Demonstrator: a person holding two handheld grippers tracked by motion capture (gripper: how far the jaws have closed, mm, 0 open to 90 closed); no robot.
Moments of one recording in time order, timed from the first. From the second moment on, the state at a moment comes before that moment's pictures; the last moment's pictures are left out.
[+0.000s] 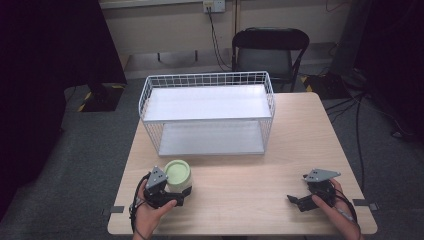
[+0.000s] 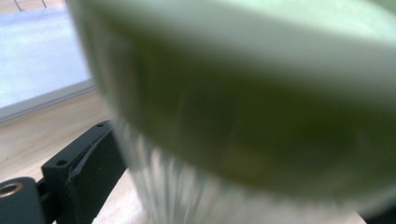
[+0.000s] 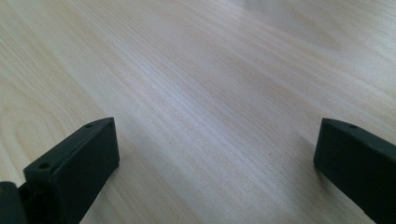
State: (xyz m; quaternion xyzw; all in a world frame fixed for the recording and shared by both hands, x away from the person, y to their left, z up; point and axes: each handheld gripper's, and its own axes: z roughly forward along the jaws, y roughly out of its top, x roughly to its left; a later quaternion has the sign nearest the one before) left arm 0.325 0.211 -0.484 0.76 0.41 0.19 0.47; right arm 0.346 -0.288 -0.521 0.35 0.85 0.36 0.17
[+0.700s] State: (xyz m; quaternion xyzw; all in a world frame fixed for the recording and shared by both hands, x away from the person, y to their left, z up) left arm 0.328 0.201 -0.476 0.77 0.40 0.21 0.45; right arm 0.346 -0.288 -0.521 0.35 0.85 0.36 0.17
